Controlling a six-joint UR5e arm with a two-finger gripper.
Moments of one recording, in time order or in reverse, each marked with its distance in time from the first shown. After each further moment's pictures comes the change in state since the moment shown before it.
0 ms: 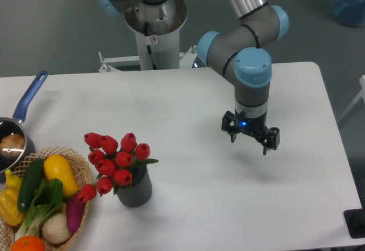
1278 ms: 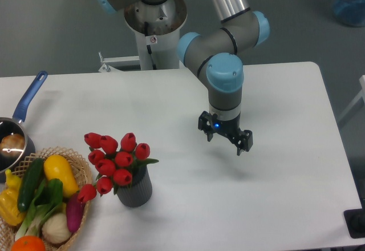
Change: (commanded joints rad) arm -0.077 0.081 -0.077 0.005 -0.090 -0.041
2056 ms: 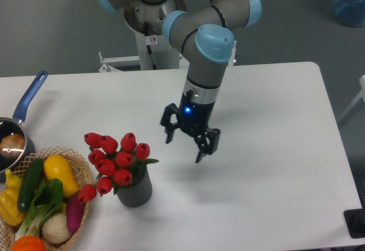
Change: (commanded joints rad) arm -0.043 0.084 0.002 -0.002 -0.555 0.002
